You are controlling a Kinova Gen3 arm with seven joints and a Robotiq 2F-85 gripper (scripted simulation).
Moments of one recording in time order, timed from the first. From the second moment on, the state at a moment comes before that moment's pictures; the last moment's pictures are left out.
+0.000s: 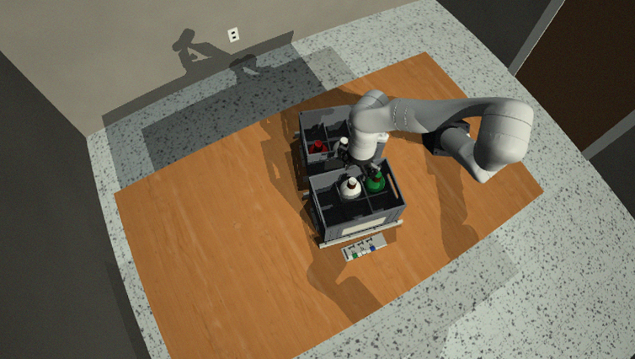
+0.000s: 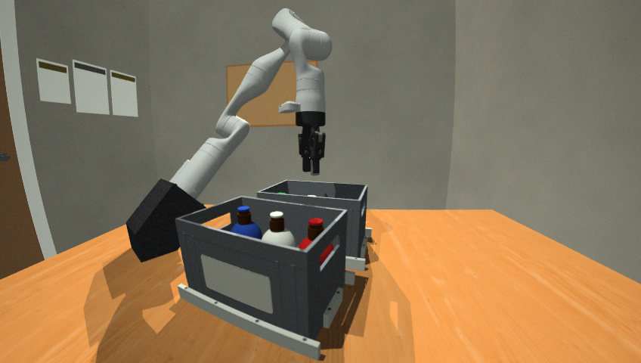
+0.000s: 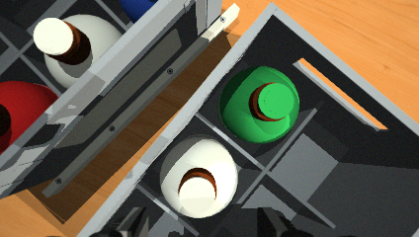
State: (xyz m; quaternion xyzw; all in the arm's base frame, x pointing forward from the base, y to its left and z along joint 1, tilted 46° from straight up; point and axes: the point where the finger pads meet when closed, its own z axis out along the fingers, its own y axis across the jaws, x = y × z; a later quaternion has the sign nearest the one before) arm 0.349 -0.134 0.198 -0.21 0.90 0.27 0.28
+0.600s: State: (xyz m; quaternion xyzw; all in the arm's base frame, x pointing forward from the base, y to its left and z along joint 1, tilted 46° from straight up) arm 0.335 -0.146 0.183 -0.22 0.90 0.27 0.28
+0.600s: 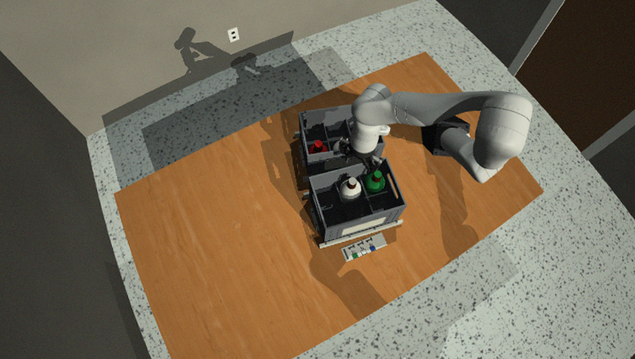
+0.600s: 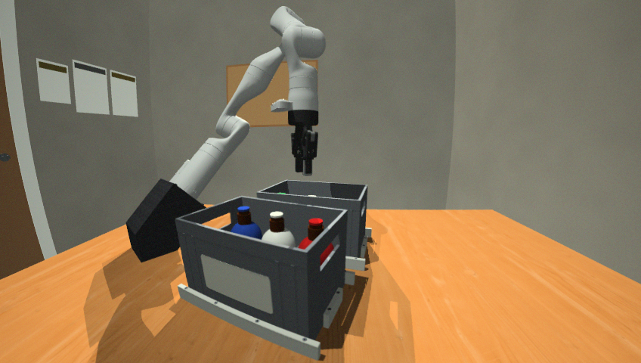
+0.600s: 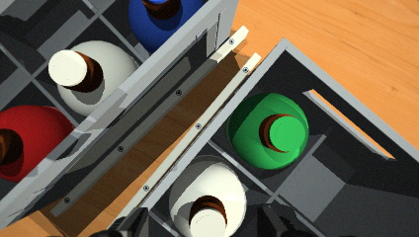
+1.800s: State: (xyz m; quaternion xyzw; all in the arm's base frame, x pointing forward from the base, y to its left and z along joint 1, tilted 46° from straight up) arm 0.241 -0.212 0.076 -0.21 0.90 0.27 0.28
